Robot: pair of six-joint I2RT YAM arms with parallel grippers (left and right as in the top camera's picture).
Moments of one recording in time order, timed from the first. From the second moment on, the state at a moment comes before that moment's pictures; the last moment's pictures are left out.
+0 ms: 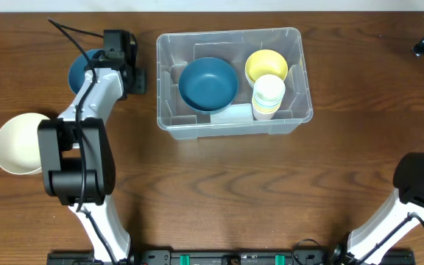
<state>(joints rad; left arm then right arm) 0.01 2.06 1.48 -0.55 -0.12 0.04 -0.40 2.07 2.41 -1.57 0.06 0.44</state>
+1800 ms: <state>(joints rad) -0.54 1.72 1.47 -0.51 -0.06 0.02 -0.40 2.07 2.41 -1.57 0.06 0.44</state>
